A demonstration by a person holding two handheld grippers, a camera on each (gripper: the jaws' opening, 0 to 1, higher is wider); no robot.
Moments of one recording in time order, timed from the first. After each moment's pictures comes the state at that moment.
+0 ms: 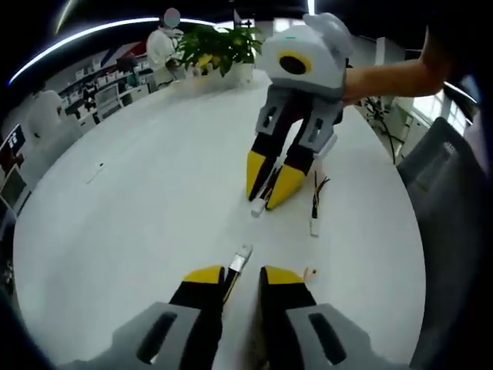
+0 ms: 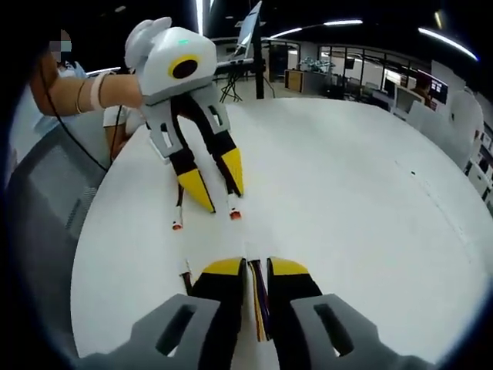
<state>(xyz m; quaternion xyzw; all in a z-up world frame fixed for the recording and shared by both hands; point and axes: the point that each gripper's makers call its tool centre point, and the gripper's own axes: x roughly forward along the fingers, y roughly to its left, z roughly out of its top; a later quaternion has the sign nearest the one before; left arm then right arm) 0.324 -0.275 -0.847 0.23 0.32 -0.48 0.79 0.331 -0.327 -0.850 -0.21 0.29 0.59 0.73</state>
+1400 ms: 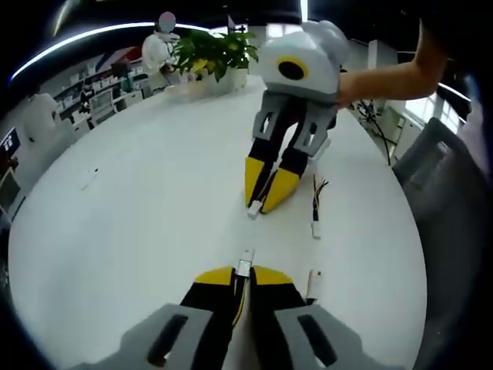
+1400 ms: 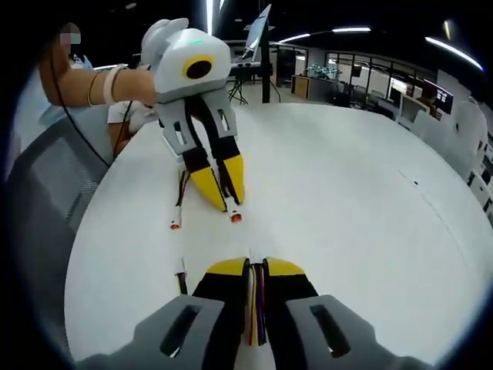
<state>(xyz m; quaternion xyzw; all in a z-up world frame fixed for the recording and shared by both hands) 0.333 -0.278 -0.848 0.22 0.31 -0.50 0.78 0.336 -0.325 -0.851 -0.22 0.27 0.60 0.72</state>
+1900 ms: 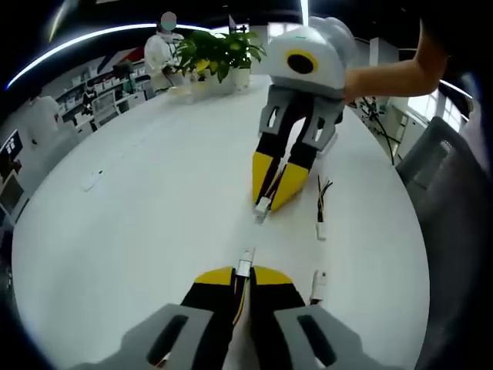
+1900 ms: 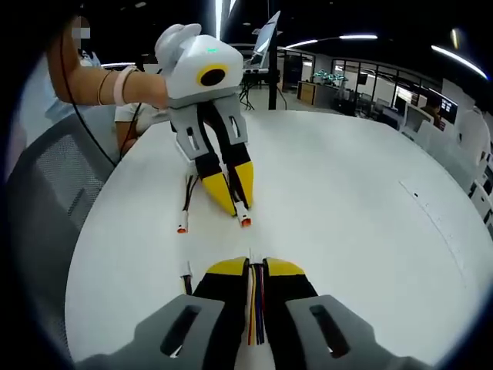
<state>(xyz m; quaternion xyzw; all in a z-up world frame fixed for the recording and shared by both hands) 0.335 -0.279 -0.842 0.23 0.30 -0.49 0.78 0.332 -0.324 -0.837 -0.22 0.24 0.62 0.72</state>
